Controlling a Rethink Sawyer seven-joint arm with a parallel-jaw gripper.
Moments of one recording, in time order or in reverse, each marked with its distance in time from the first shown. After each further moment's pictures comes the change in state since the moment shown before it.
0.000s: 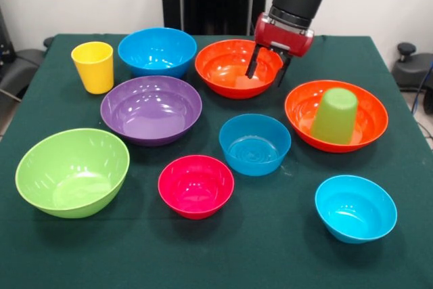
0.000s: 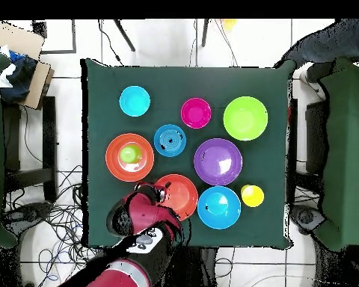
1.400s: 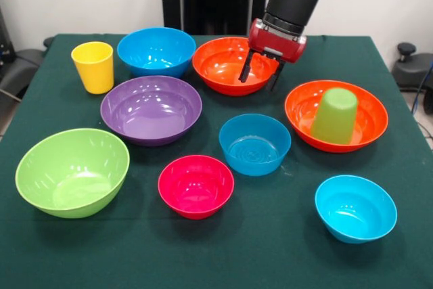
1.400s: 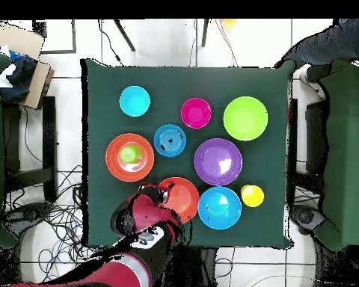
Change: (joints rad) arm 0.003 0.048 -0.011 0.000 0.023 -0.055 0.000
